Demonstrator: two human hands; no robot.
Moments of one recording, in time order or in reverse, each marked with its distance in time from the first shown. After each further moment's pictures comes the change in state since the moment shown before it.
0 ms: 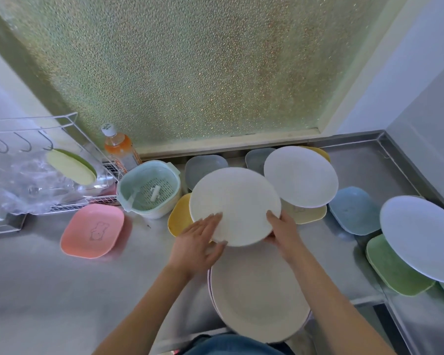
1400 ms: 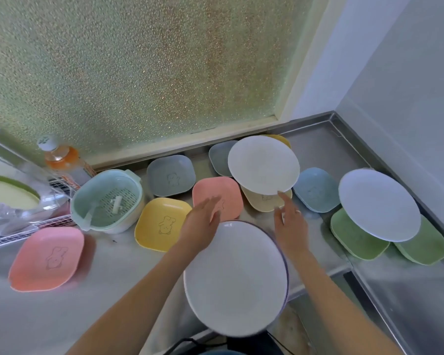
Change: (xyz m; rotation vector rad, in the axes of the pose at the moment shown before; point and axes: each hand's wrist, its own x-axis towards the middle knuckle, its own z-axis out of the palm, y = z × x) left_hand 0.072 0.029 0.051 -0.276 -0.296 -0.218; right_hand 0.002 0.021 -0.083 -0.923 0.461 -0.561
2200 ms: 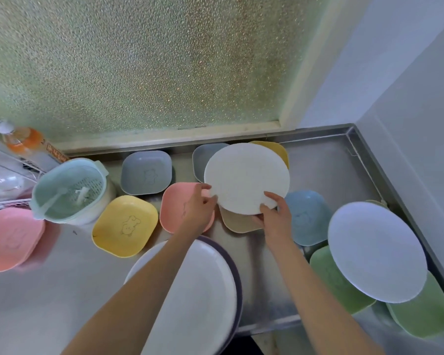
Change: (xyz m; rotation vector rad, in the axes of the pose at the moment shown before) left_hand 0.100 0.063 0.059 -0.595 0.189 -0.529; right_hand 0.113 0.026 -0.002 0.945 -0.209 0.625
